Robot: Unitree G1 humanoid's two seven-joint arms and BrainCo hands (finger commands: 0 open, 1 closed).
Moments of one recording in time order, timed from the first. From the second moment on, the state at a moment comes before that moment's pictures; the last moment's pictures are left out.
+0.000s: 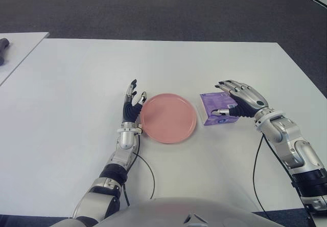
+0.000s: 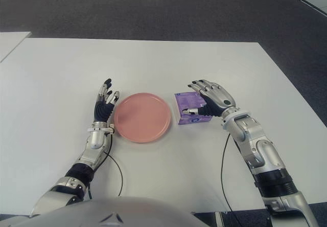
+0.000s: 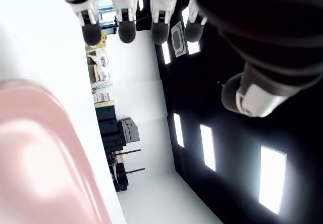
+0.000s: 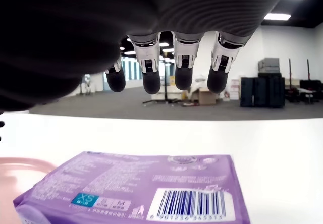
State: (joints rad) left arm -0.18 0.00 -0.06 0.78 0.20 -0.73 0.34; right arm -0.06 -0.77 0.12 -0.12 -0.78 -0.16 0.18
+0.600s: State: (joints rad) left arm -0.18 0.00 -0.06 0.78 0.20 -0.74 0.33; right arm -0.09 -0.77 0.17 -0.02 -0.82 -0.24 0.15
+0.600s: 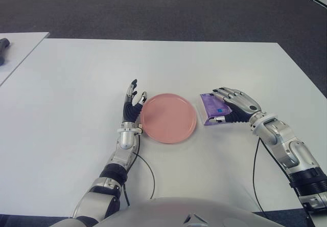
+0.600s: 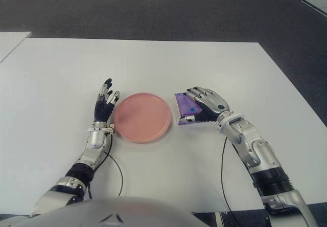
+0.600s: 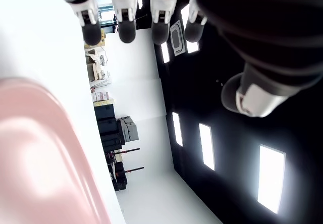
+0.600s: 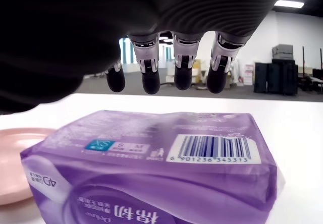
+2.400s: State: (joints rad) left arm -0.17 0.00 -0.06 0.79 0.20 -0.74 0.34; right arm -0.40 -0.73 0.56 0.66 -1.04 -0.36 -0.42
